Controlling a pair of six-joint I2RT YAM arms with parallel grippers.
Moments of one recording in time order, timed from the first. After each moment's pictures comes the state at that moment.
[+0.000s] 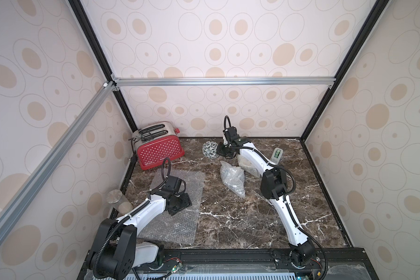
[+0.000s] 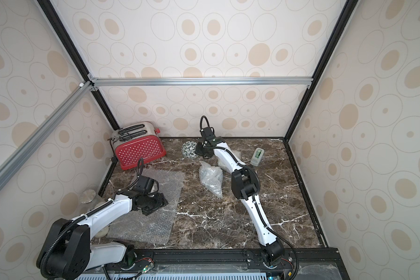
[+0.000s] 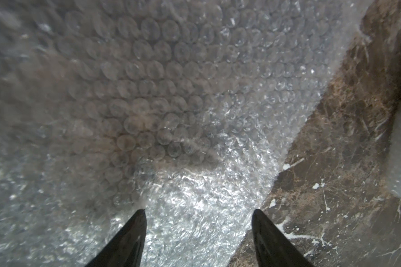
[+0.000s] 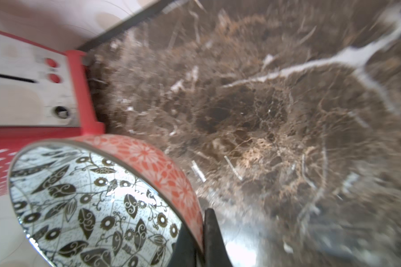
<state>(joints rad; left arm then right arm) -0.28 1.28 0.62 -0.56 0.18 -0.71 0.49 2.55 2.47 -0.80 -0.25 0.67</state>
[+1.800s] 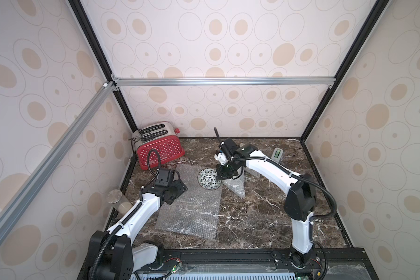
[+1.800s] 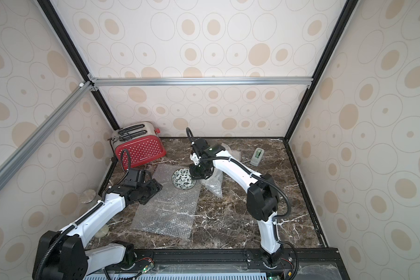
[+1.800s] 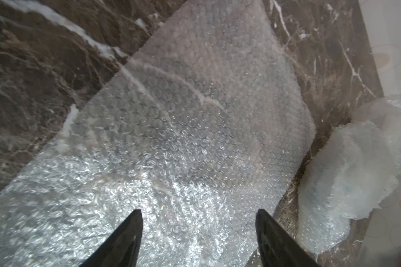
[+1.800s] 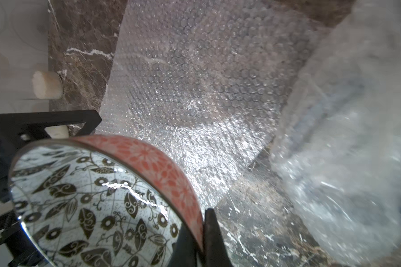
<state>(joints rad) -0.19 1.21 0.73 -0.54 0.06 -0.88 0.72 2.06 1.91 -1.06 -0.32 0.41</state>
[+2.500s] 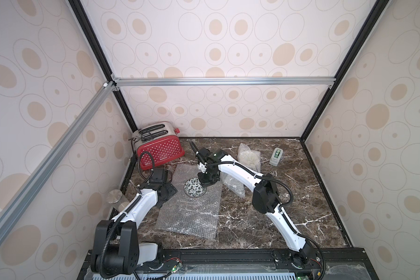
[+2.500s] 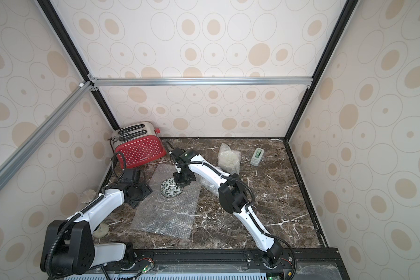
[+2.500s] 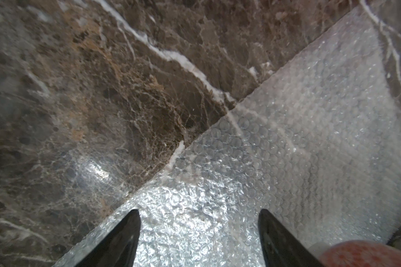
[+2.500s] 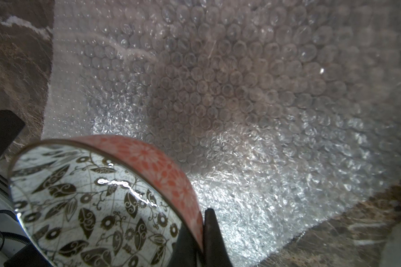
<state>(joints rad) -0.06 1.32 0.73 -0.60 -0.08 -0.86 0.82 2.48 2.38 -1.25 -0.25 0.43</state>
